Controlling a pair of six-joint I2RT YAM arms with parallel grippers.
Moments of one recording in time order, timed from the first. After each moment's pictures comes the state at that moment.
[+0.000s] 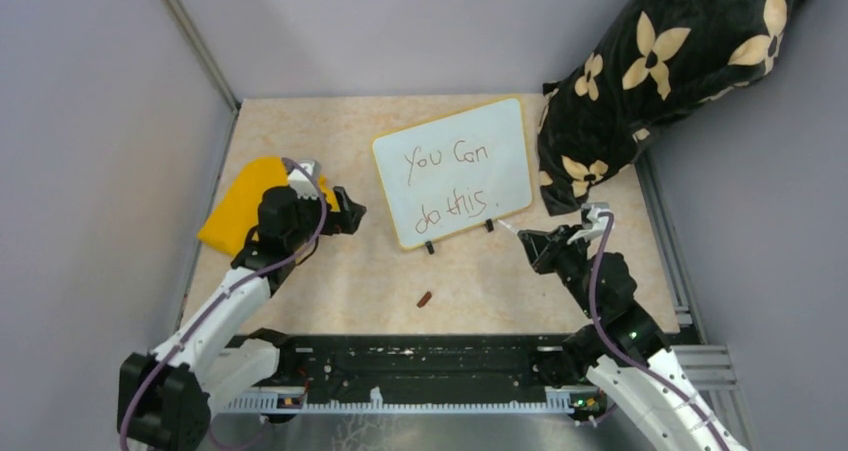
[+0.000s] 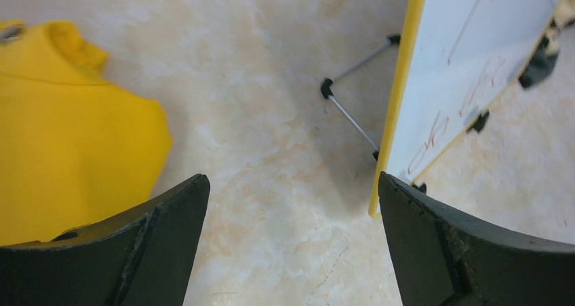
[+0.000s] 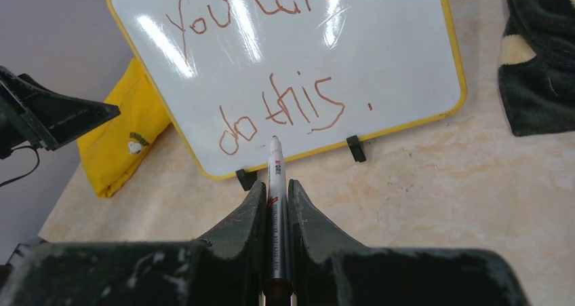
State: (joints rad) left arm -0.31 1.00 0.56 0.06 0.16 -0.27; right arm 0.54 0.26 0.43 -0.30 0.14 0.50
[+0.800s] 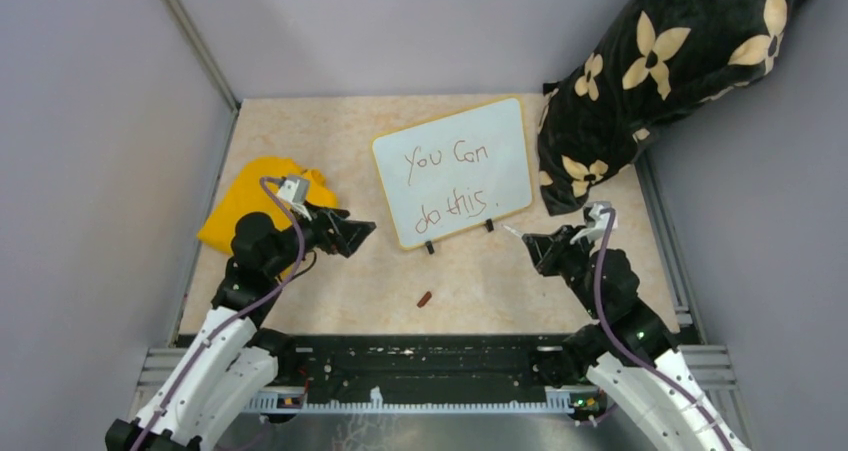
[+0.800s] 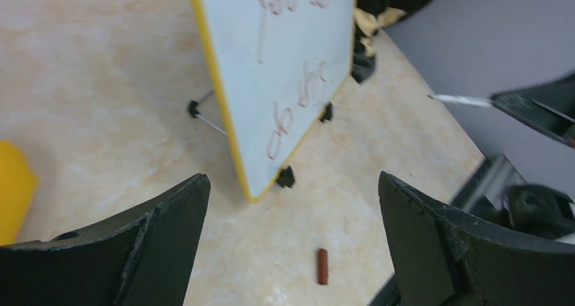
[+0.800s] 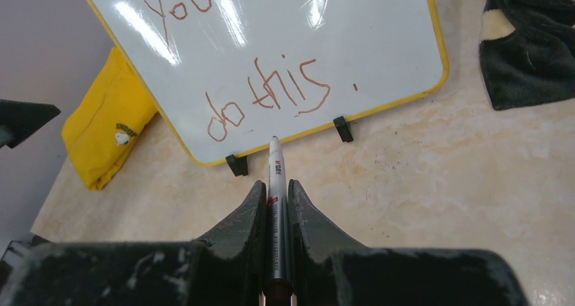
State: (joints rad) left arm -0.33 0.64 0.49 0.03 0.34 -0.42; right arm 0.54 0.26 0.51 -0.44 0.16 0.52
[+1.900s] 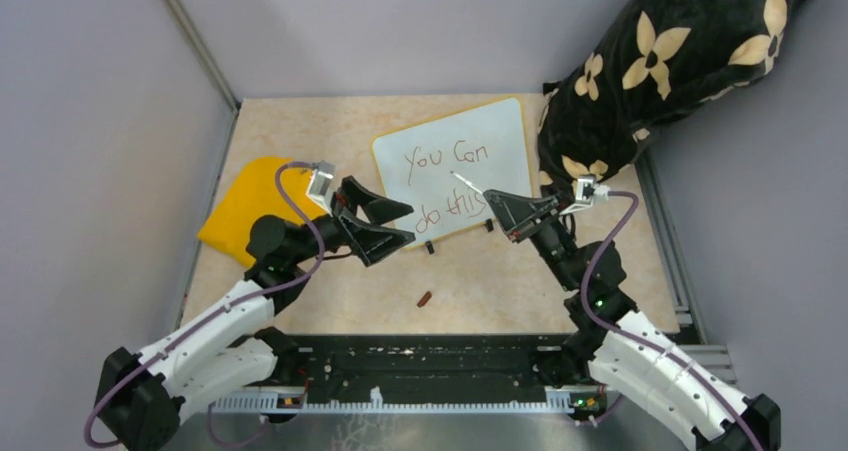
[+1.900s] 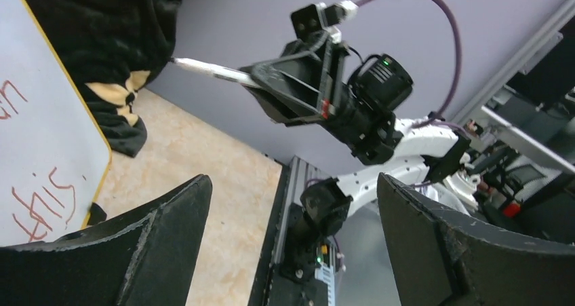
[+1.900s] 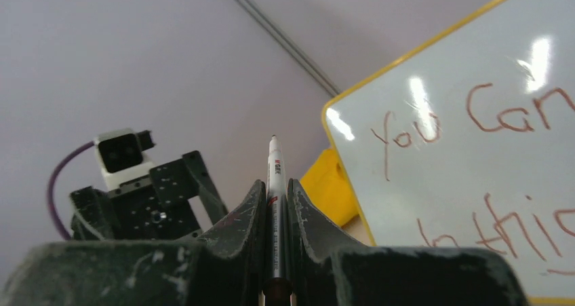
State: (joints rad) left arm -0.63 0.87 0.53 0.73 0.63 -0.77; right arm 0.62 0.55 0.38 0.47 0.06 0.81
